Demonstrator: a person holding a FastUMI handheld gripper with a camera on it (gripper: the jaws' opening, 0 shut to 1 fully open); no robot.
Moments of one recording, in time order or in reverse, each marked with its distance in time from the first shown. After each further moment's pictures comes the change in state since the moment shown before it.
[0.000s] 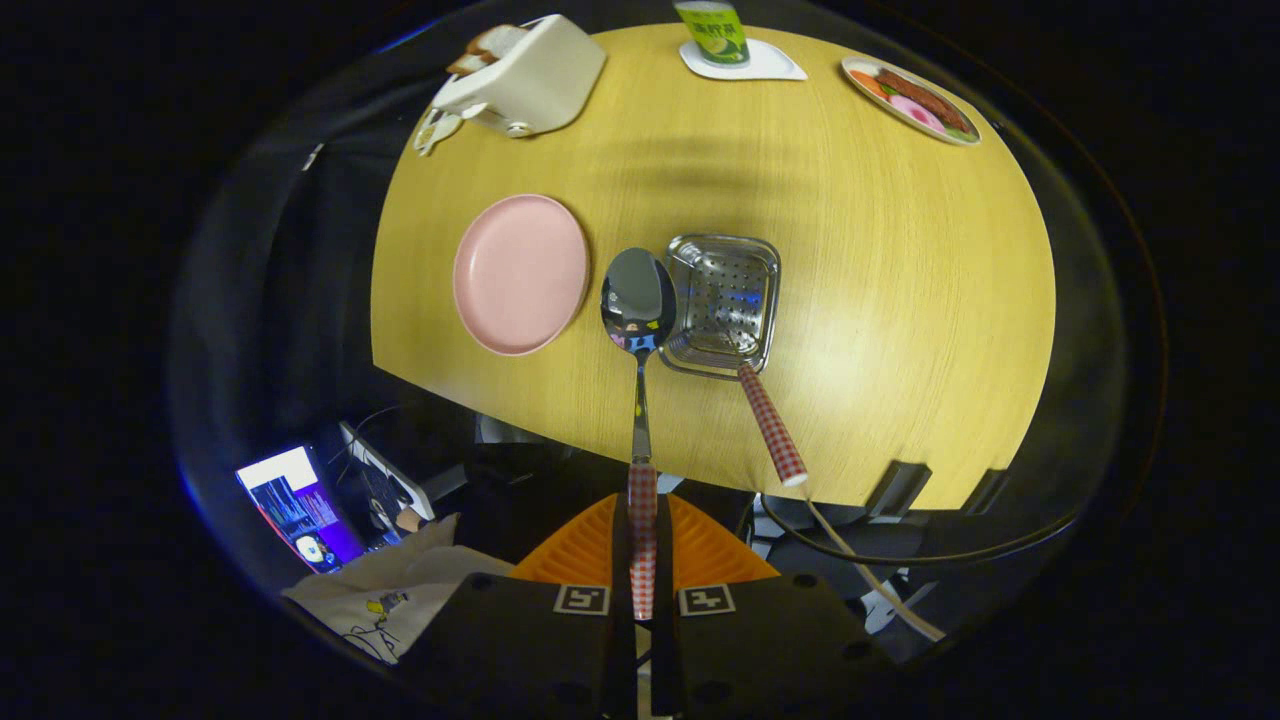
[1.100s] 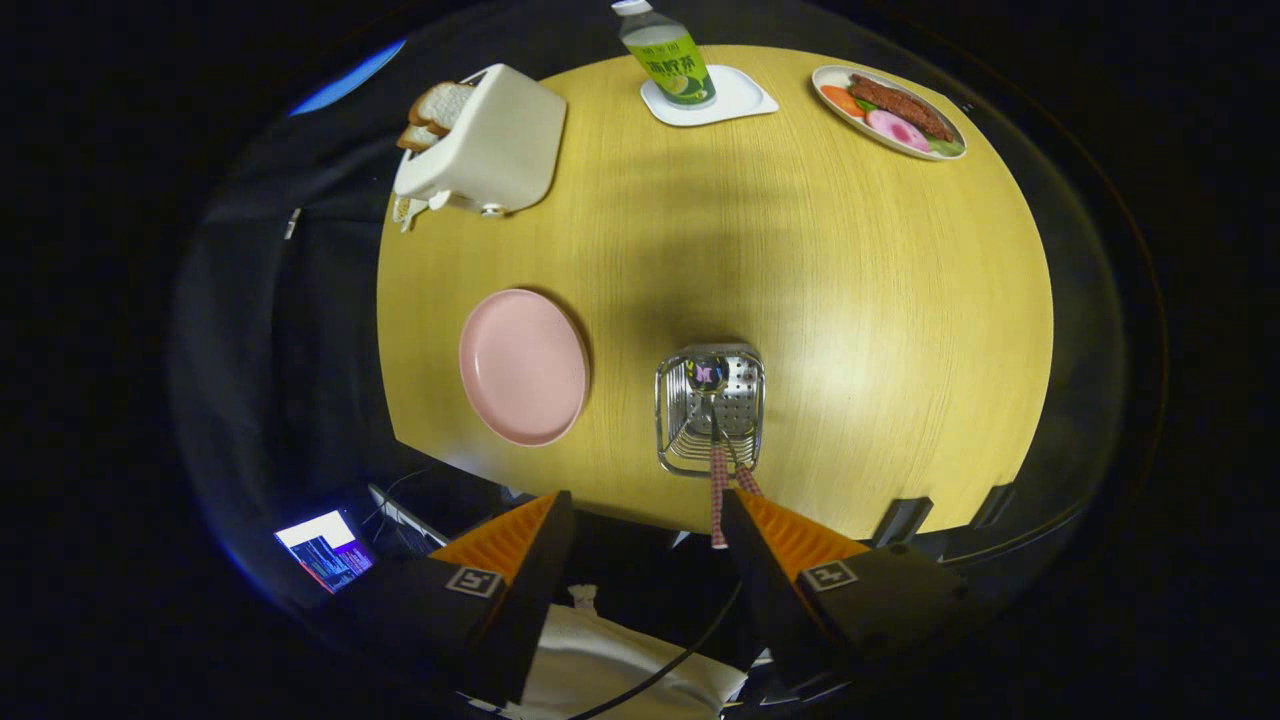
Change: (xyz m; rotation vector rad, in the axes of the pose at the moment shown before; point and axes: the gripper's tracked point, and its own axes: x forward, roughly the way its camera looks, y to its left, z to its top) arm -0.034 0.016 0.081 0.061 -0.170 0.062
